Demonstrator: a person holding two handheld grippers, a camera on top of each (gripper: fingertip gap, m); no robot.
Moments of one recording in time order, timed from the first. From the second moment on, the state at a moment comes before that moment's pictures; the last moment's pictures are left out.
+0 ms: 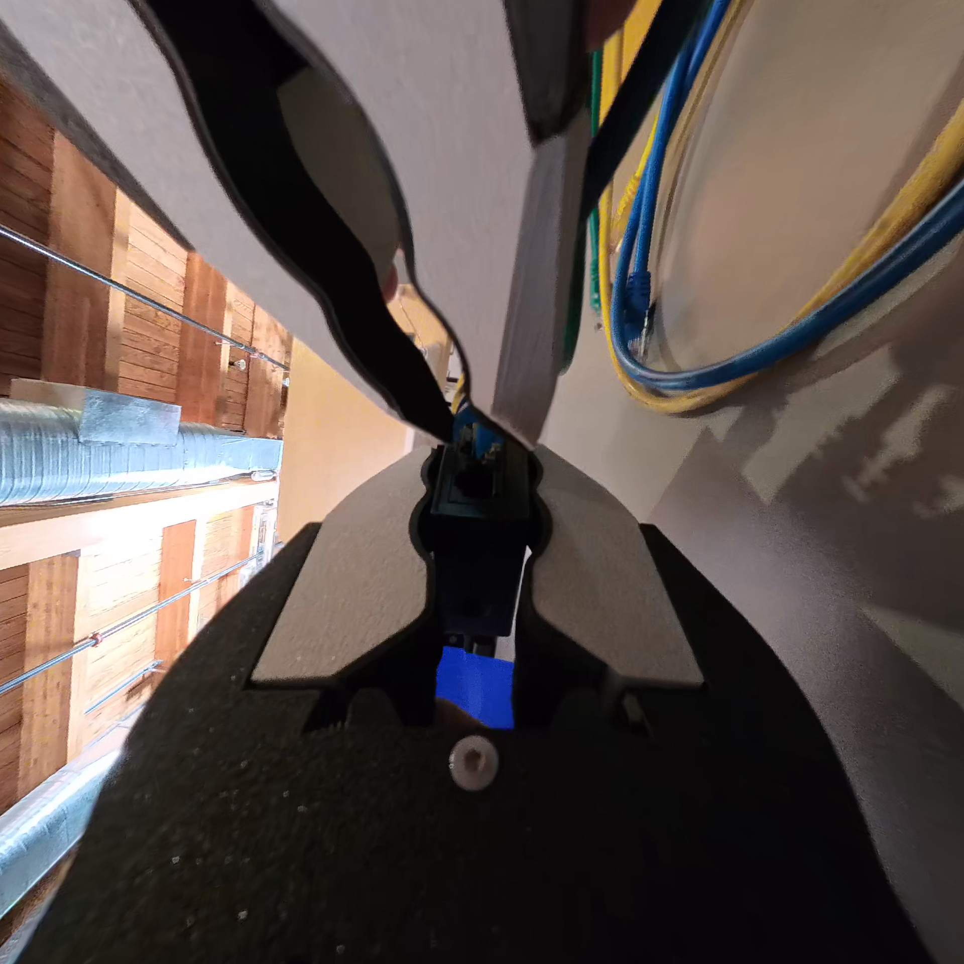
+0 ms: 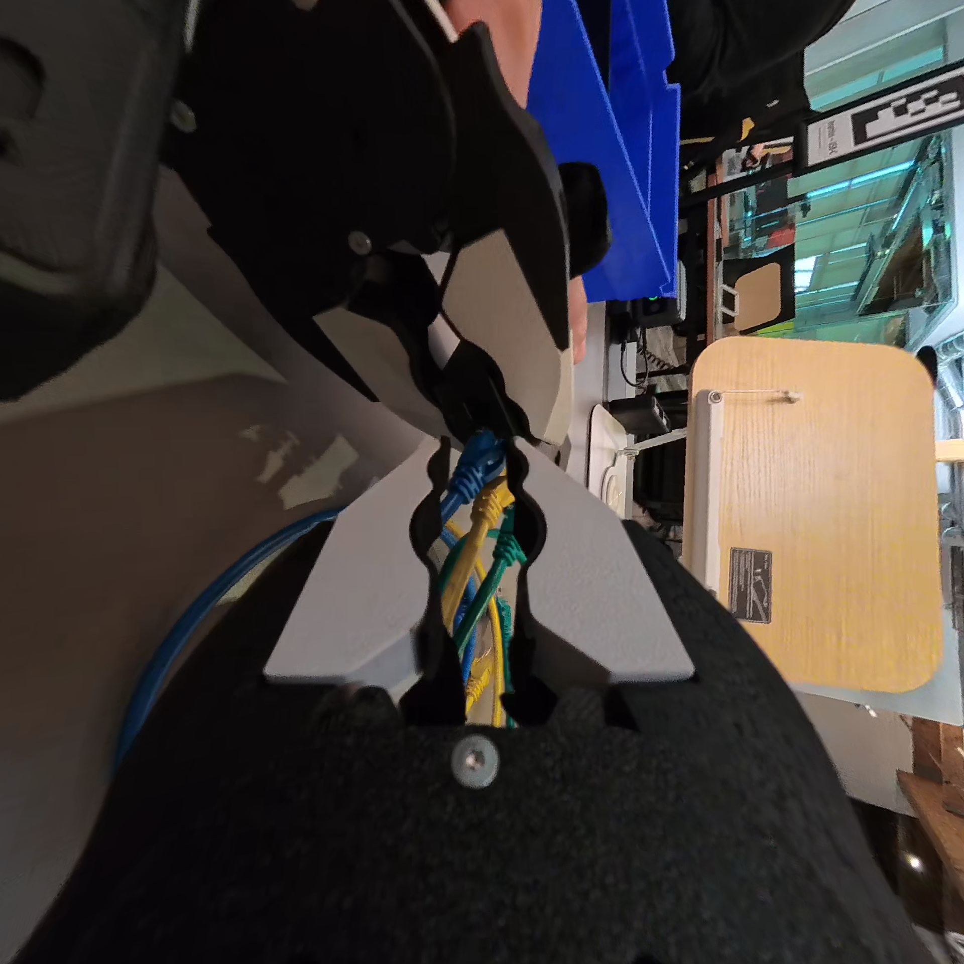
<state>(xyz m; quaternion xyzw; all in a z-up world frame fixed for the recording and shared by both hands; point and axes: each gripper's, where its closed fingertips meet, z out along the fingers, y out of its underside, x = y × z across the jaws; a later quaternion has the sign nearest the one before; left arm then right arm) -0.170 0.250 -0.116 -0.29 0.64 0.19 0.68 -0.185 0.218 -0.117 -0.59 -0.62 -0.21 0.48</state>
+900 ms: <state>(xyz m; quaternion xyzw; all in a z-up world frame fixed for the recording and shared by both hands) -0.172 0.261 -0.117 -0.28 0.62 0.24 0.69 -0.167 0.208 -0.118 -0.78 -0.40 -0.01 0.47</state>
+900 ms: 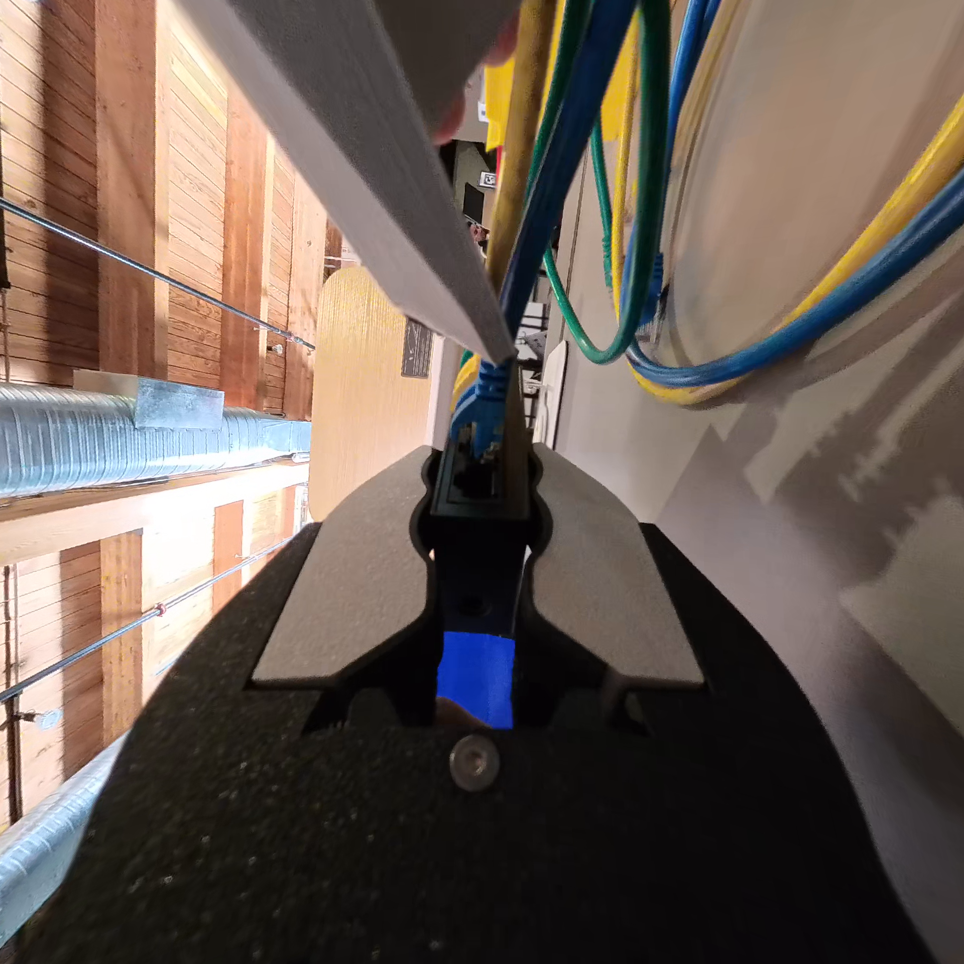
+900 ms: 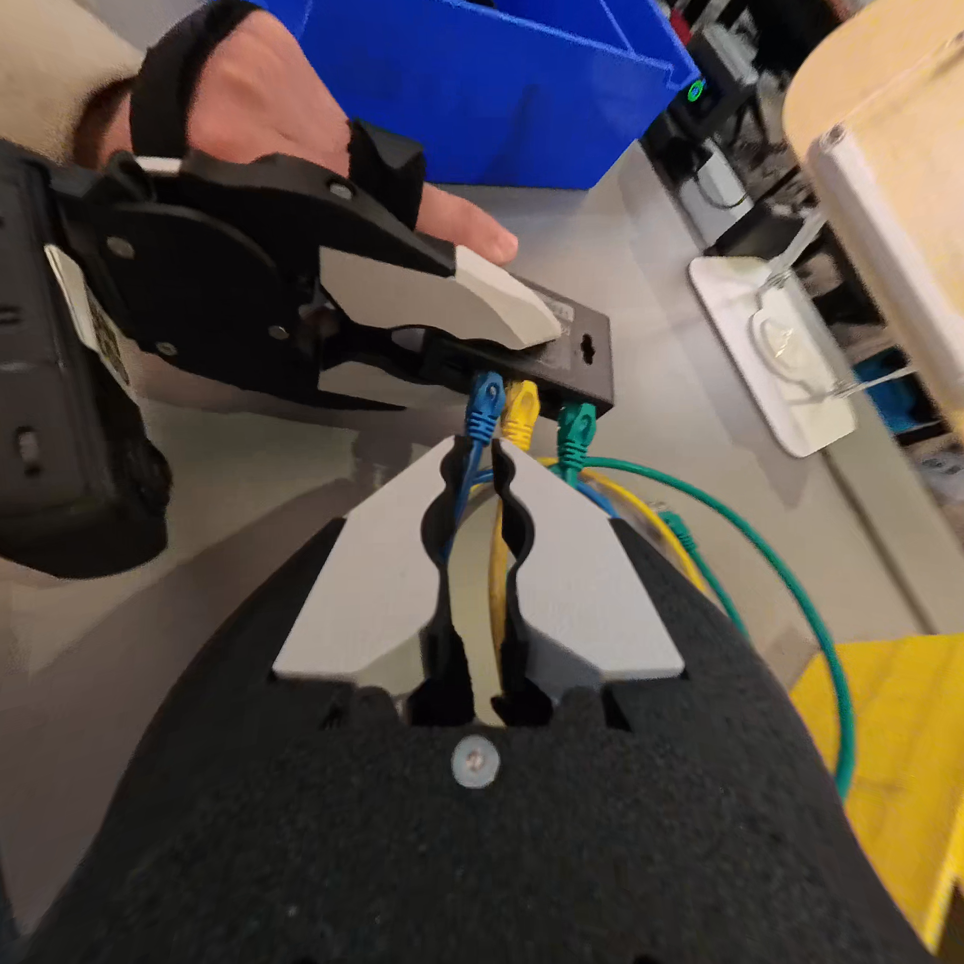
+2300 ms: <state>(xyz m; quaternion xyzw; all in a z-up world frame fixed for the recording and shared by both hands) -0.159 0.253 -0.139 -0.35 0.67 0.14 0.64 -0.176 0.224 -0.126 -0.65 -0.56 -0.20 0.47</state>
